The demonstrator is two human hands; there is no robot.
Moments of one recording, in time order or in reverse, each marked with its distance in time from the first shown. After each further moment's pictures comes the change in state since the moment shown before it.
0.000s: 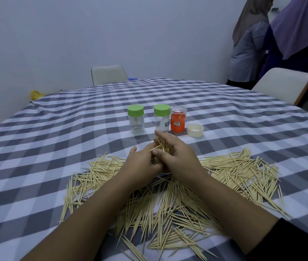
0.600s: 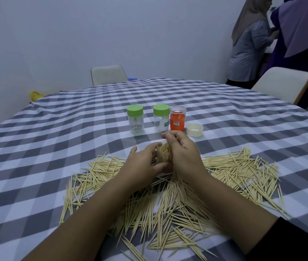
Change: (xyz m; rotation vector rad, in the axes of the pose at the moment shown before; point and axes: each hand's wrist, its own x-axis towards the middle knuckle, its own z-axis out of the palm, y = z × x) left_hand -0.005 0.009 -0.003 0.049 0.008 -0.034; right_hand 0.002 -0.010 0.000 0.268 0.203 0.168
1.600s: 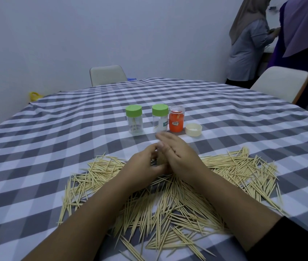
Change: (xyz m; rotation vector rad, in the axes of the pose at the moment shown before) left_hand 0.003 -0.009 0.006 -0.149 0.000 0.052; right_hand 0.004 0.006 -0.014 -0.481 -0.281 -0.218
